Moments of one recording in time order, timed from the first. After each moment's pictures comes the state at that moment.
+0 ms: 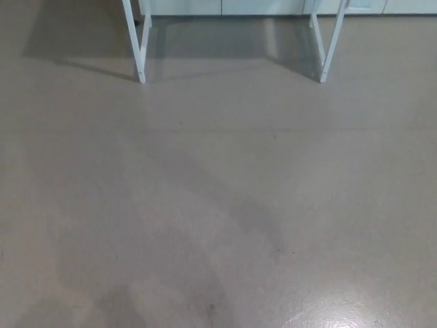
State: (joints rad) left_arm 0.05 0.49 0.15 1.23 0.06 -0.21 -0.08; right_arm 0.00 -0.49 -0.04 1.28 -0.15 -0.16 0.10
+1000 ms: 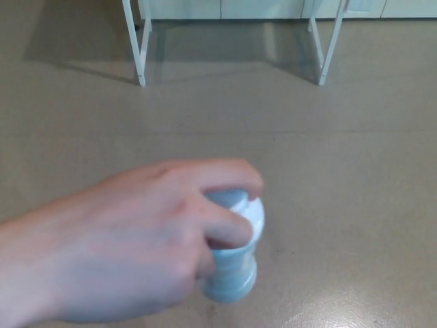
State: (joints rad) left_arm 0.19 0.45 0.06 0.82 0.05 -0.36 -0.15; right_arm 0.00 -0.51 -0.01 1.29 -0.16 -0.19 0.12
